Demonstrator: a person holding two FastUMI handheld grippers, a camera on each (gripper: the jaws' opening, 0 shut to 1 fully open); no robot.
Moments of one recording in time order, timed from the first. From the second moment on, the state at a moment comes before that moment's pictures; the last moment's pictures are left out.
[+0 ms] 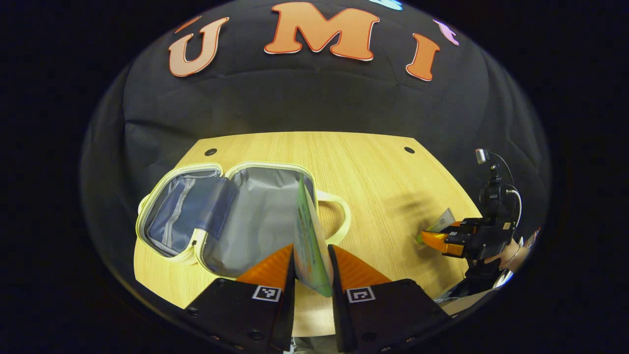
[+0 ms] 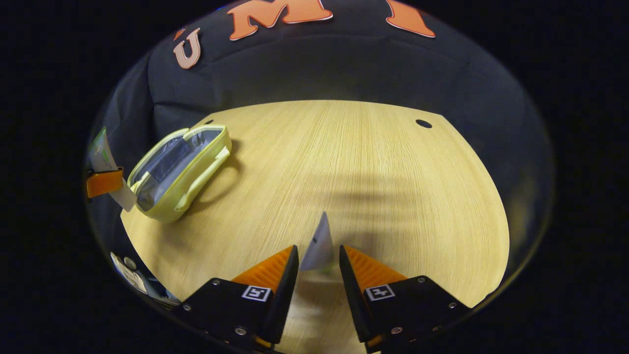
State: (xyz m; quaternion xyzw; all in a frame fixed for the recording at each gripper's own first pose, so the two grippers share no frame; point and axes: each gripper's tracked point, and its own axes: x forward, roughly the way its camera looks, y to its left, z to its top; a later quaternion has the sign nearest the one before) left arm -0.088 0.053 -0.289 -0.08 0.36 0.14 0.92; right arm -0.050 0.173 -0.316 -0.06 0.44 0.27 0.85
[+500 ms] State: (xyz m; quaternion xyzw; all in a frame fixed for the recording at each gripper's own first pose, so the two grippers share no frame) left arm -0.091 0.076 -0.260 -0.10 0.37 0.11 0.92; right arm -0.057 0.197 -0.250 -0.01 0.45 0.28 0.85
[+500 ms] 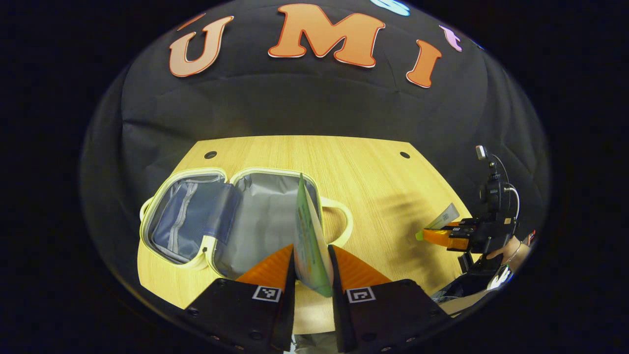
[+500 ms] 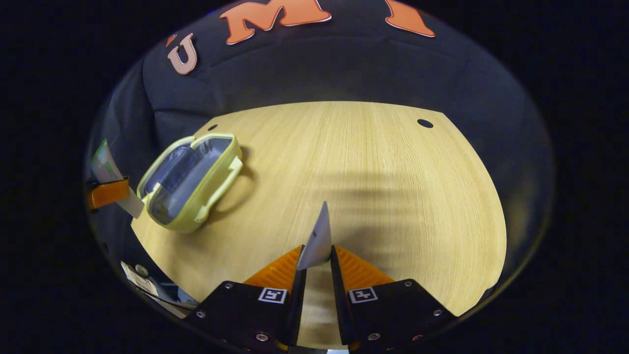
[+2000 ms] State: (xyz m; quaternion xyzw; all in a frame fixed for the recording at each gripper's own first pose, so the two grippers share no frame) left arm -0.071 0.198 -0.367 -0.08 0.58 -0.06 0.81; right arm -0.140 0.330 -0.176 0.09 0.49 0.22 0.84
